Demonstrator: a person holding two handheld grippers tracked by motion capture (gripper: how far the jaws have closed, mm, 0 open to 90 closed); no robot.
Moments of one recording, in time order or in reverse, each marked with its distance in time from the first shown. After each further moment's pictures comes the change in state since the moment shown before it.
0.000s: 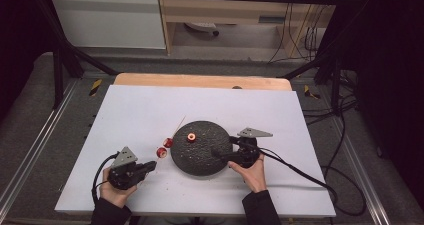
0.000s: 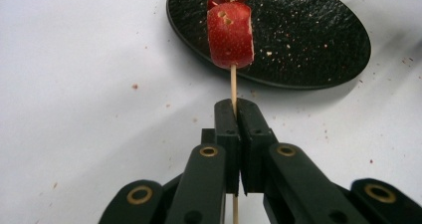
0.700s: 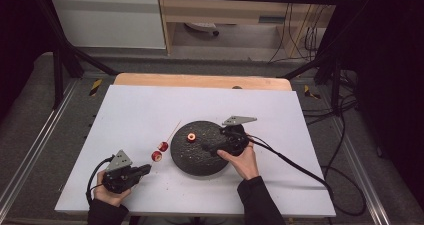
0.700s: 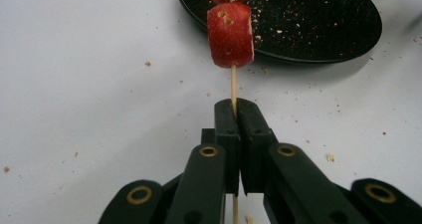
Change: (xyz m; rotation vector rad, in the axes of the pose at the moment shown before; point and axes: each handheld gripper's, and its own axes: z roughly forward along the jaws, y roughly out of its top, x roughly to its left) left arm 0.006 -0.011 -0.006 0.020 0.007 0.017; right arm 0.020 0.042 0.024 0.122 0.008 -0.117
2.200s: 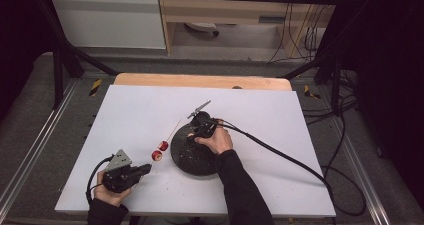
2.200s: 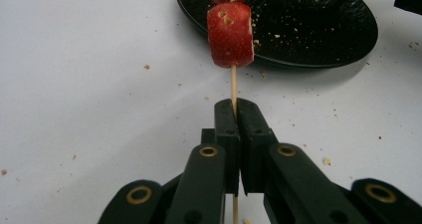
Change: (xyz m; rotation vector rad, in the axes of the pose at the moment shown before) left arm 0.000 0.002 0.000 -0.008 -0.008 -0.011; right arm 0.000 0.041 0.099 0.404 -0.018 -0.209
